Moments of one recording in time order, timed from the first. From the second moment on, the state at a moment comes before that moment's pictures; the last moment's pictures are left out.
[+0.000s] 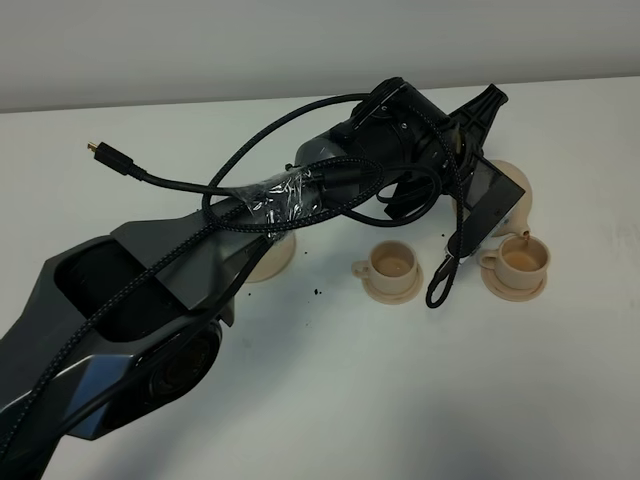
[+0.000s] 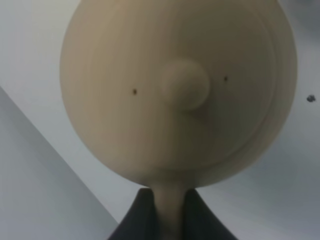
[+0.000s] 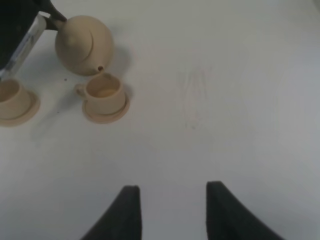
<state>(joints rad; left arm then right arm) -0.78 2.48 -2.18 0.23 0.59 1.56 -0.01 -0.01 -0.49 0.12 1.07 -0.08</state>
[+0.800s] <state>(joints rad) -0.78 2.49 -2.18 0.26 0.54 1.66 -0.01 -0.01 -0.49 0.12 1.07 -0.08</state>
